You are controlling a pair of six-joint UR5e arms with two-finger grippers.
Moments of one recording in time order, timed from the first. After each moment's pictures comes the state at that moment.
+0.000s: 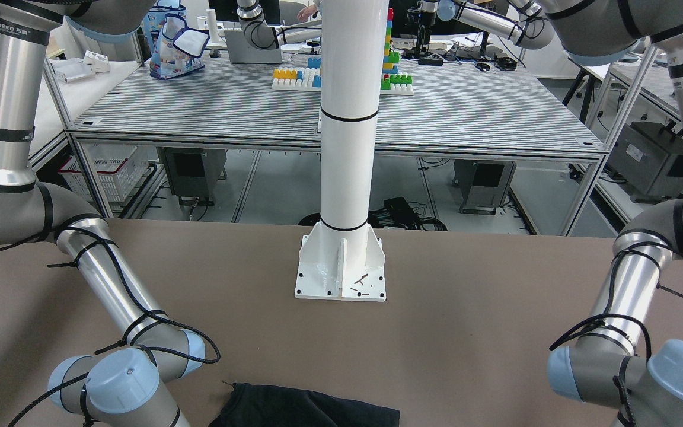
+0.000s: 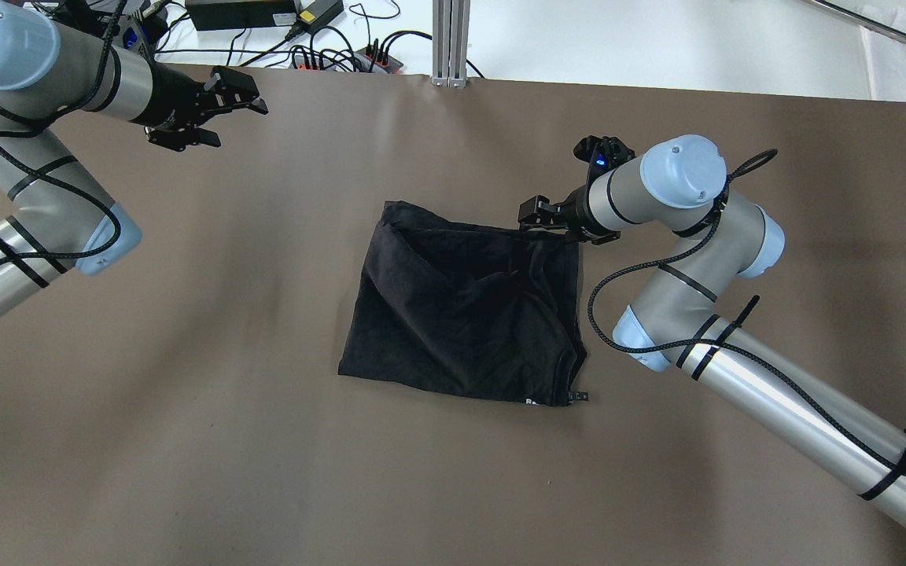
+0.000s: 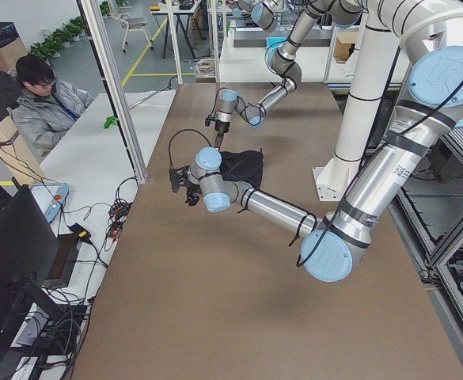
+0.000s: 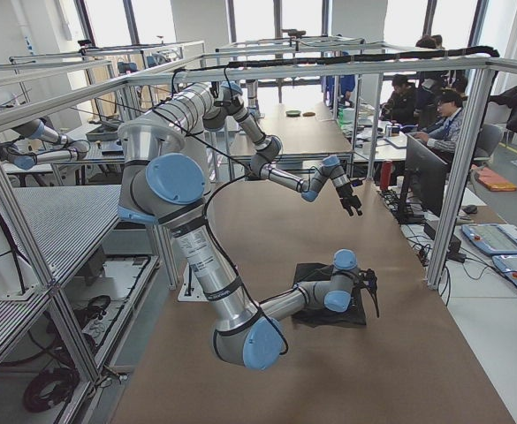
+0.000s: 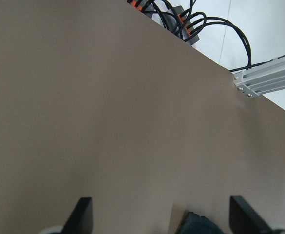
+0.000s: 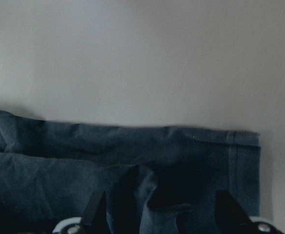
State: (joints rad) left arm -1.04 -2.15 -1.39 -2.37 -2.06 -1.51; right arm 0.82 -0.93 1.28 -0.82 2.04 1.23
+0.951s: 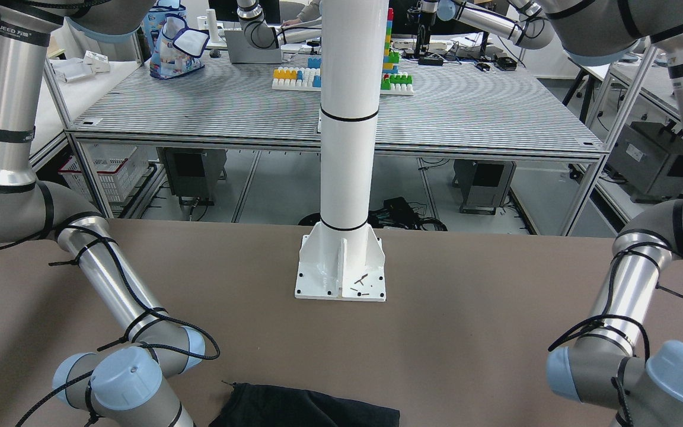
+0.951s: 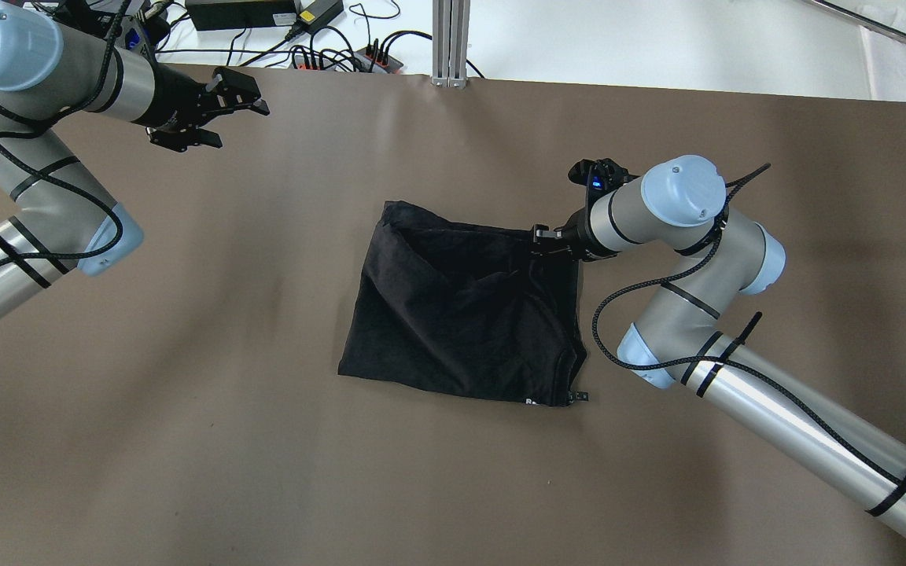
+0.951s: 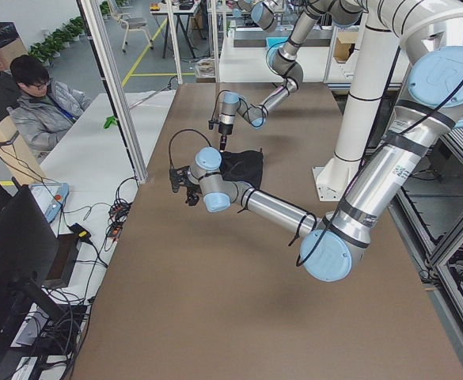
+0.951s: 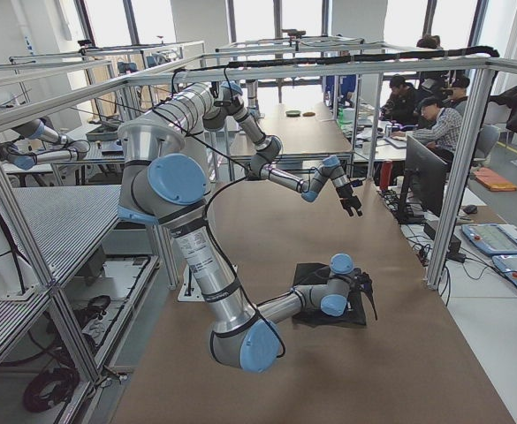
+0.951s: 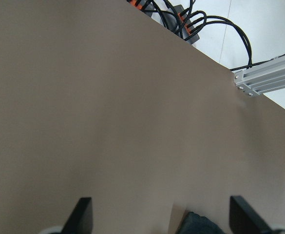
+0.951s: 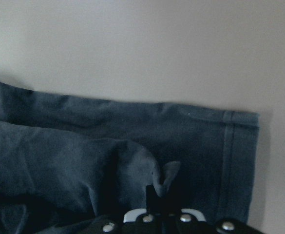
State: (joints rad) left arm -1.04 -2.16 -1.38 -2.37 -2.06 -1.50; right arm 0.80 -0.96 1.29 -0.82 2.05 1.16
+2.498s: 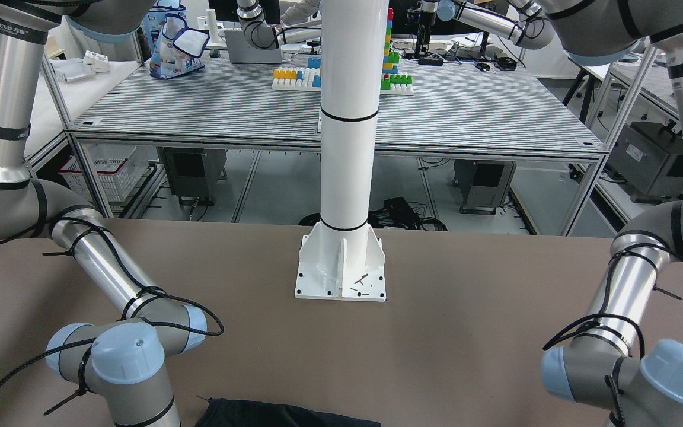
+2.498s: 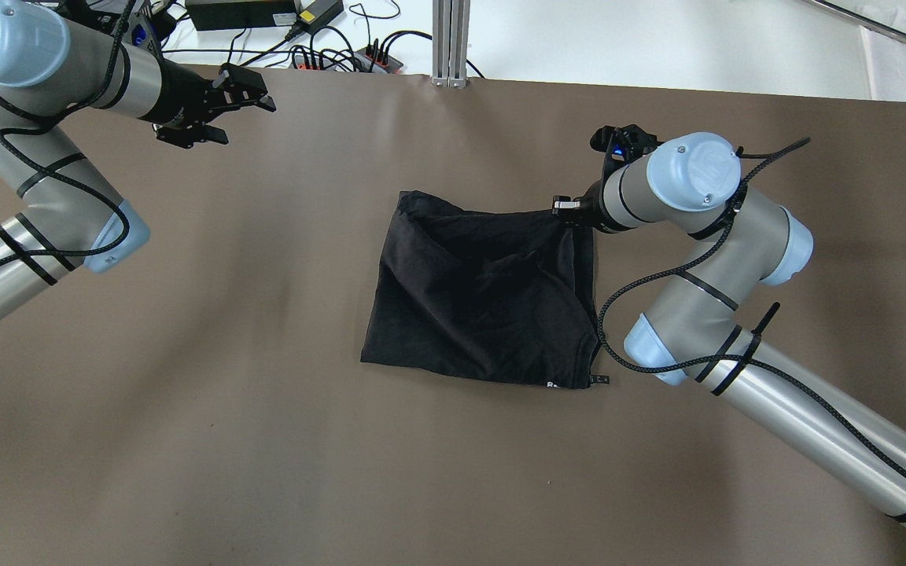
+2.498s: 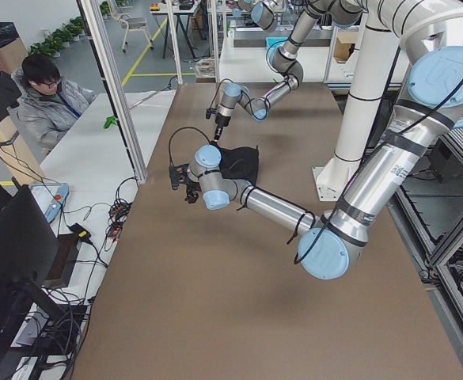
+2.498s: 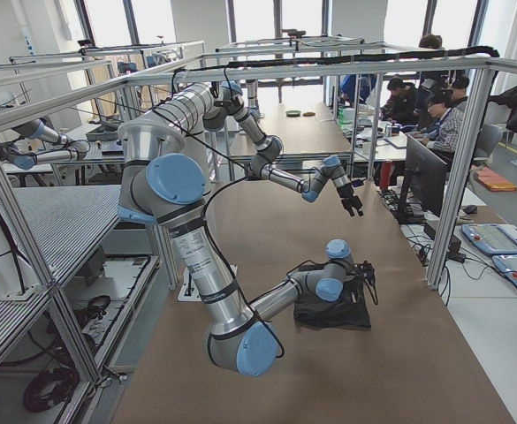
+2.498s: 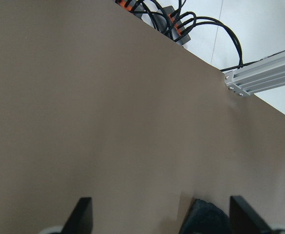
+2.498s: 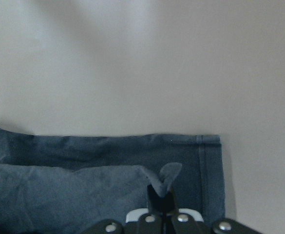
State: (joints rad) left arm -1.03 -2.18 -1.38 -2.37 -2.06 -1.50; right arm 0.83 -0.97 1.44 -1.06 1.85 1.14
